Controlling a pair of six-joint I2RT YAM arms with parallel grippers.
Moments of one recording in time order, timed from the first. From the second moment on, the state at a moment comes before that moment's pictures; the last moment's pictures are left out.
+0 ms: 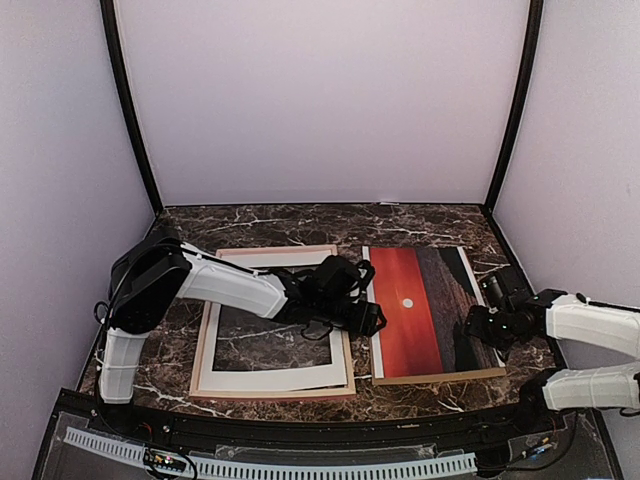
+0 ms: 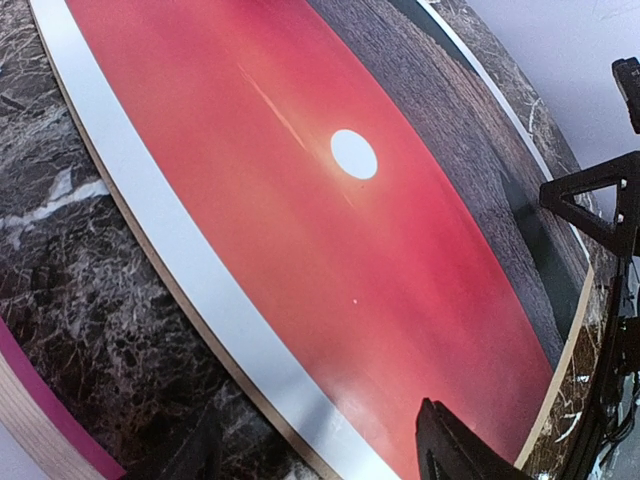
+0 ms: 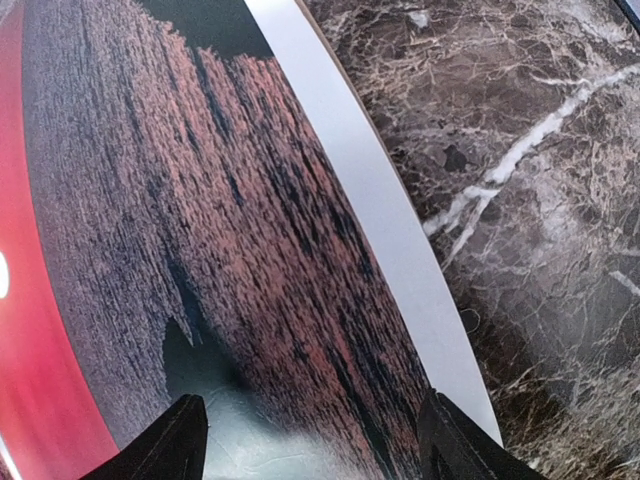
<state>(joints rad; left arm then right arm) -1.04 2.16 1.40 0.02 0.08 -0.57 0.40 1.02 0.40 -0.49 0.22 0.80</state>
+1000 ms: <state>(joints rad) -1.10 2.21 1.54 -0.18 -0.04 -0.42 0.41 0.81 0.39 -0.51 0.12 0.83</state>
